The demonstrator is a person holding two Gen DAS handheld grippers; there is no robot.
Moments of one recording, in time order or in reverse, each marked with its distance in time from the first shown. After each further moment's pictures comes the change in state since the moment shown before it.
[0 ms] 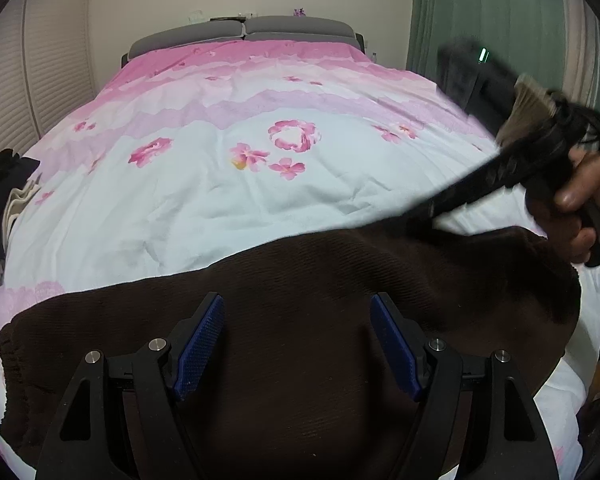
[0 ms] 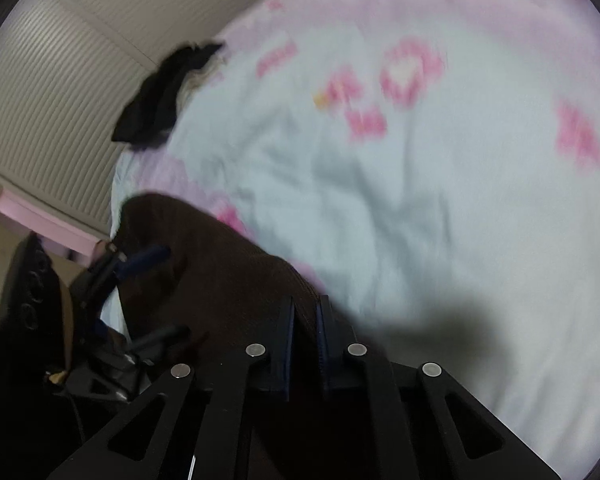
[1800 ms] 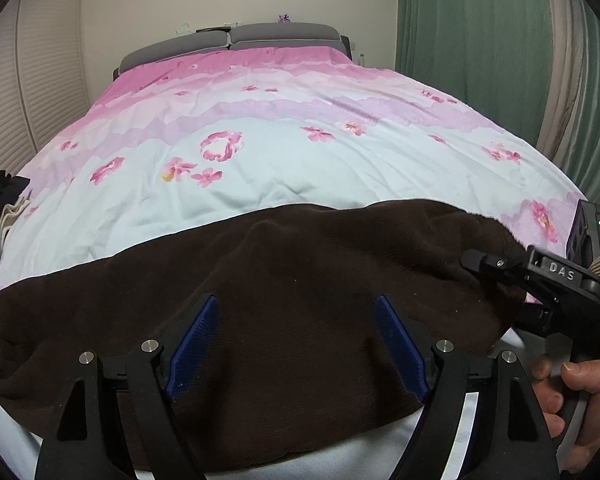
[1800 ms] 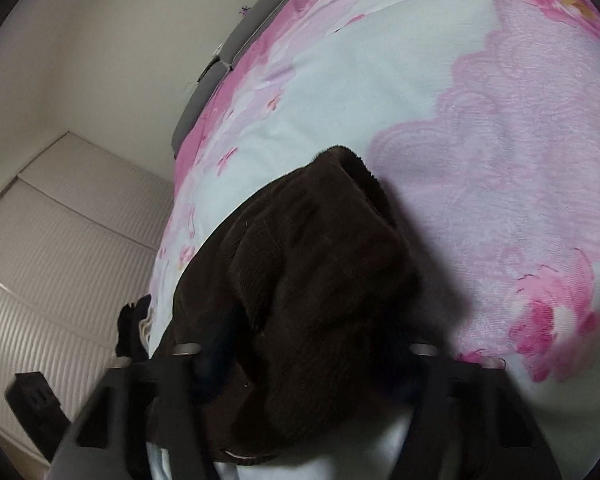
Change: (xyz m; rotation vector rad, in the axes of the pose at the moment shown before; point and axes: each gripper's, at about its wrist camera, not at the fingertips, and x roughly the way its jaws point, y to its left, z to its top) left arm -0.010 -0.106 -0.006 0.032 -0.018 0.025; right arm -0.064 -0.063 -0.255 0.835 -0.778 -0.072
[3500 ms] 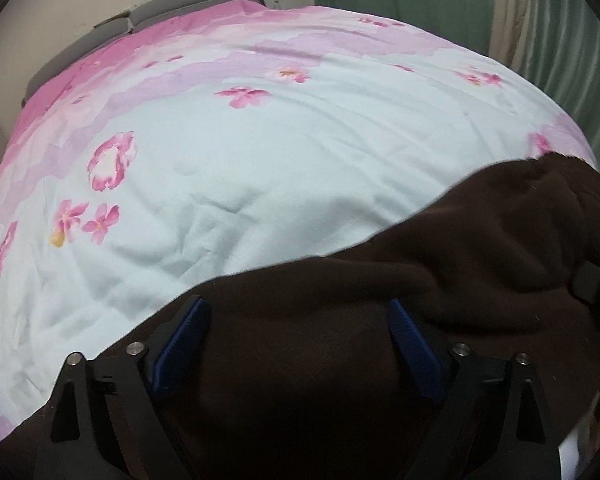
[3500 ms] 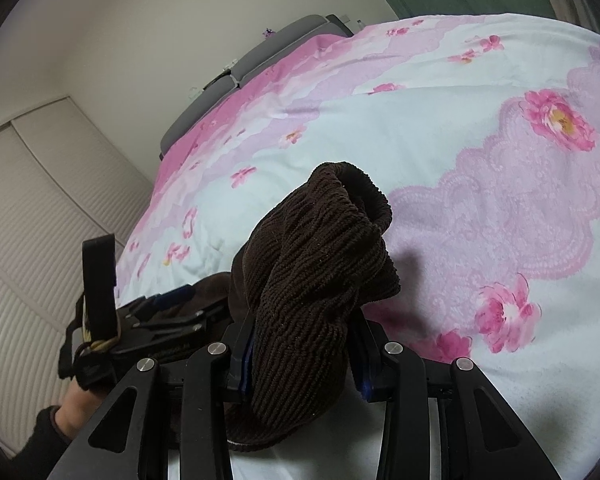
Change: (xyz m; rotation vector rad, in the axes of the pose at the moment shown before) left arm 0.115 -0.016 0.053 0.280 0.186 -0.149; right arm -0.033 0.056 -0.018 -0.204 -0.131 -0.184
